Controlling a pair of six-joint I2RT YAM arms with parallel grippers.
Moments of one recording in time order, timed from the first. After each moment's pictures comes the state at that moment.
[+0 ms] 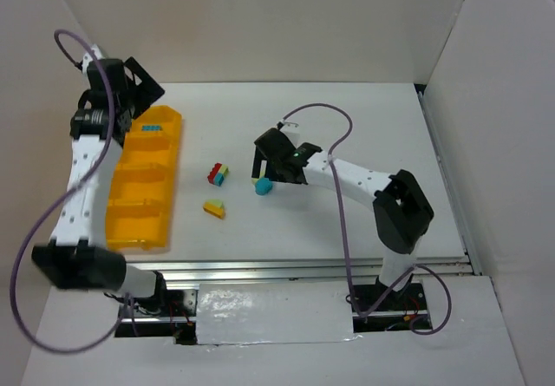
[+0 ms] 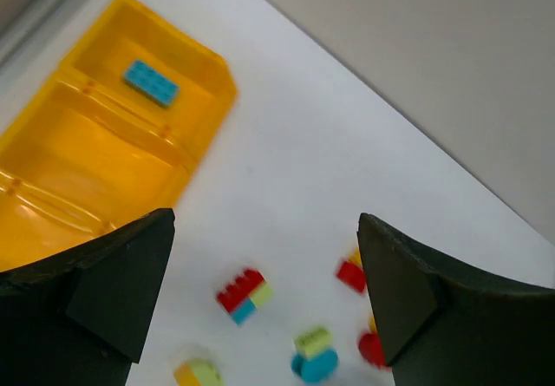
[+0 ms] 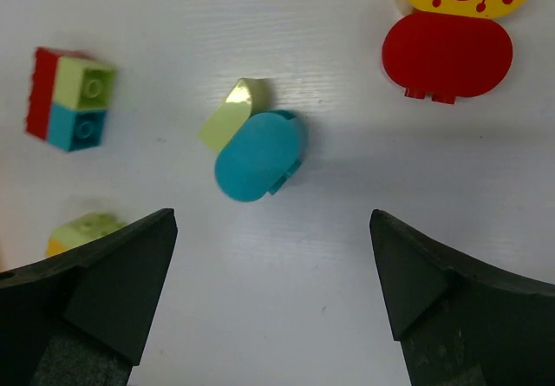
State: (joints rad) left arm 0.08 1.54 1.71 -0.70 -0.23 -0.65; right arm 0.80 1.76 1.38 -0.50 0.34 0.79
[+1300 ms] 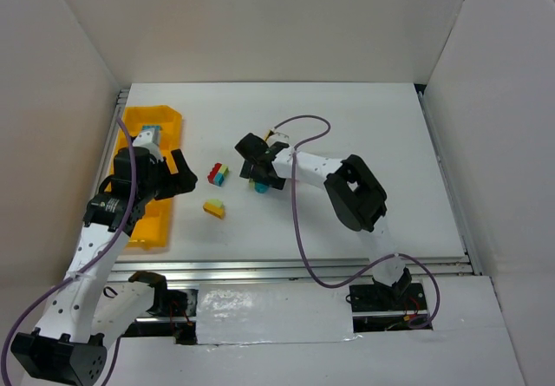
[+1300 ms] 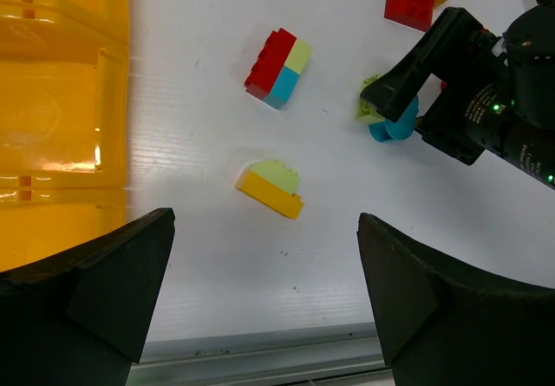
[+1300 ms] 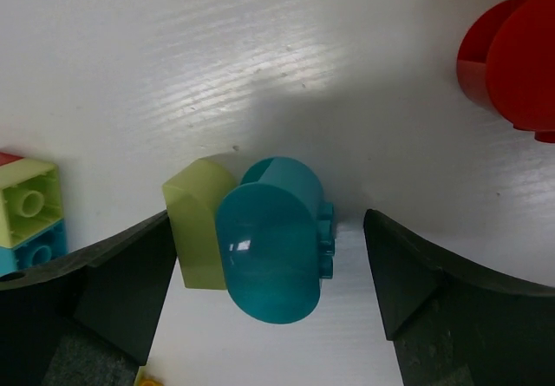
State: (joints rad) left arm -0.15 0.85 0.92 -0.69 0.01 -0.40; right arm 0.81 2.17 1.67 -0.61 0.39 1.06
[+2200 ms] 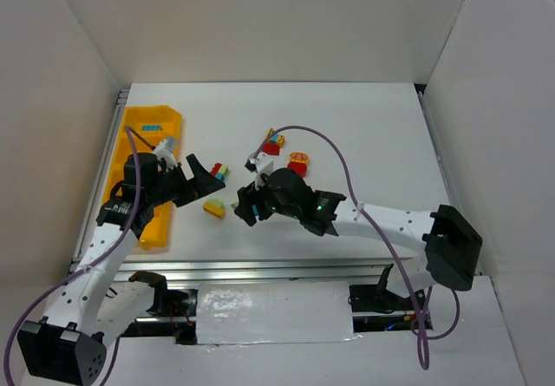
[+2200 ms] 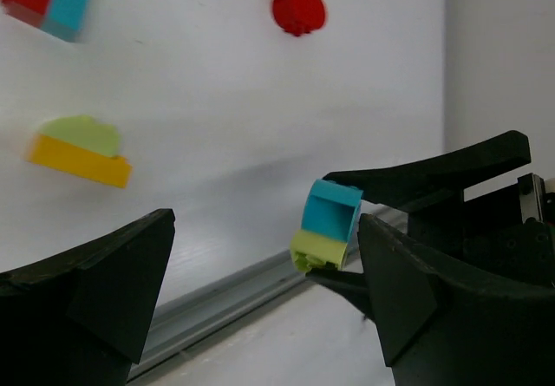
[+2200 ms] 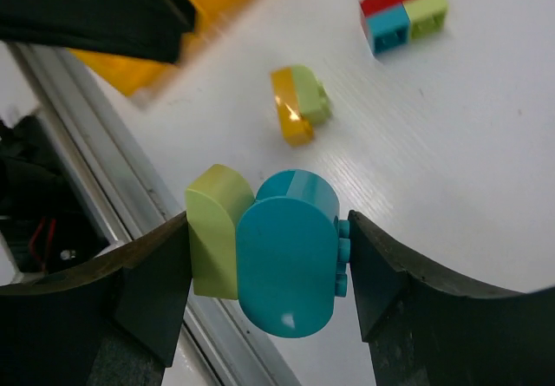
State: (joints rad) left arm -0.16 0.86 0.77 -0.50 0.41 -0.64; right arm 1.03 1.45 0.95 0.02 0.06 0.33
